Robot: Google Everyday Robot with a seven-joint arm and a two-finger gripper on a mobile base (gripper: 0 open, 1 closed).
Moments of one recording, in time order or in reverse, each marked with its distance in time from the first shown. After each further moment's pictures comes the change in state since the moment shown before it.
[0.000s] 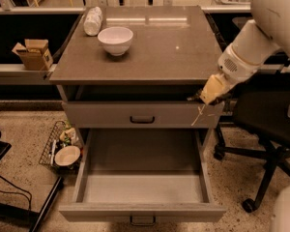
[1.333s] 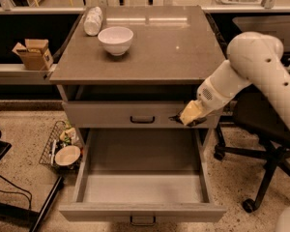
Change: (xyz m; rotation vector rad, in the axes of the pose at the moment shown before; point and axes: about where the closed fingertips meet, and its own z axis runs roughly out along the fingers) arm 0.005 0.027 0.100 -0.146 -0.032 0.082
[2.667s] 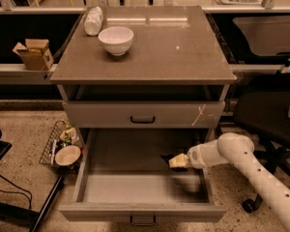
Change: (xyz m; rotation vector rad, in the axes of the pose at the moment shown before) arm 0.084 -0.049 0.249 -0.220 -0.213 0.340
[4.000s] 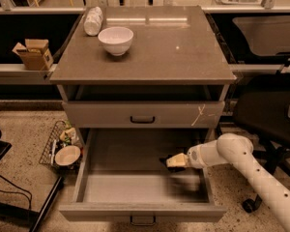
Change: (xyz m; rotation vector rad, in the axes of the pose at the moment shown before) arm -0.003 -0.008 0.007 -0.001 -0.016 0.019
